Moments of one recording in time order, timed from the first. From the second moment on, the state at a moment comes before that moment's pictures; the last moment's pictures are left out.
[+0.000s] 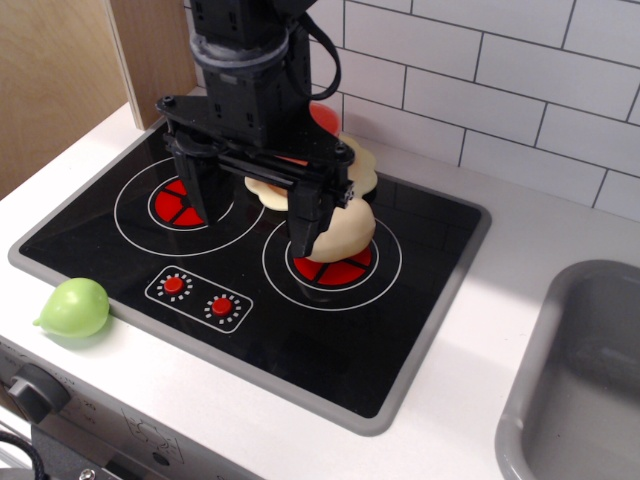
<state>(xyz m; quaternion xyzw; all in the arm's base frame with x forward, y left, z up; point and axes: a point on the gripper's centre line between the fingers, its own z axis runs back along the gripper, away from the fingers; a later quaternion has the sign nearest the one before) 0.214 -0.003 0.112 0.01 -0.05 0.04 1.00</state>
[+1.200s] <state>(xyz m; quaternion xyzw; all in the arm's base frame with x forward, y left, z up) 0.250 0.089 0.108 -0.01 -0.10 -0.14 0.98</state>
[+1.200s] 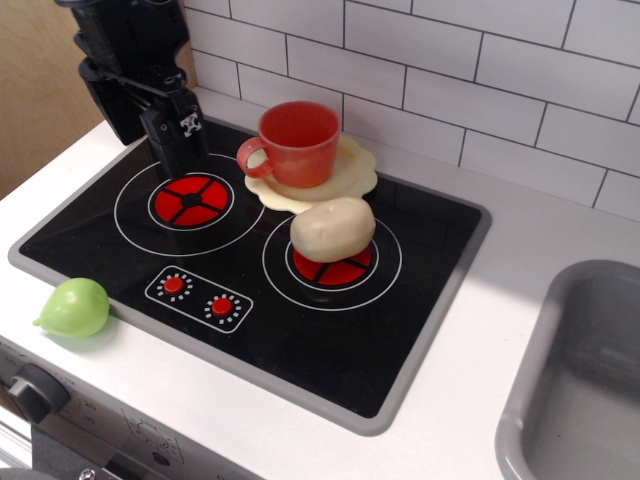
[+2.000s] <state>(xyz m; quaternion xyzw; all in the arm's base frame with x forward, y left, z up) 0.294 0.079 0.076 0.00 -0.10 -0.15 0.98</state>
